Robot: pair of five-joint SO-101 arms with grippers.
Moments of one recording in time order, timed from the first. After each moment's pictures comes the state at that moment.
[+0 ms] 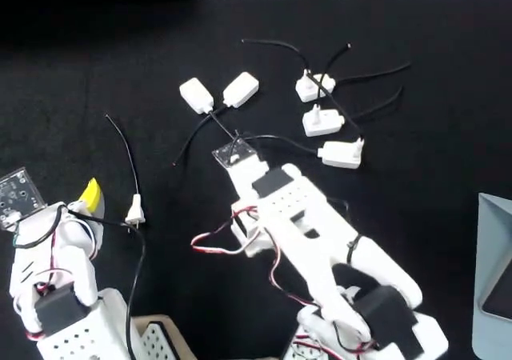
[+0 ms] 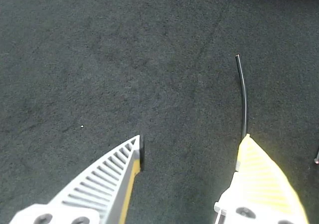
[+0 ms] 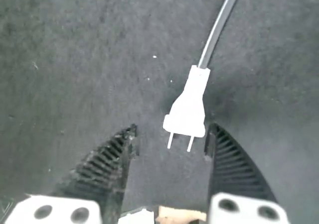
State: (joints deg) left arm -33.4 -97.0 77.8 64.1 1.6; right arm -32.8 -16.2 47.5 71.3 -4.4
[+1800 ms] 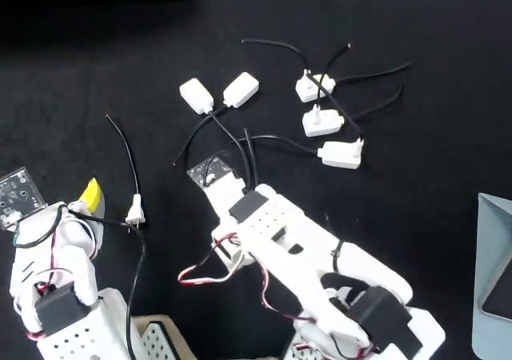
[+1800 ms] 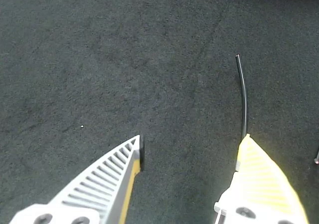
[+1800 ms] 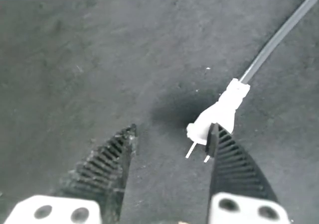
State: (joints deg) left arm -33.4 -97.0 77.8 64.1 1.6; right arm -42.8 -14.7 50.9 65.0 -10.2
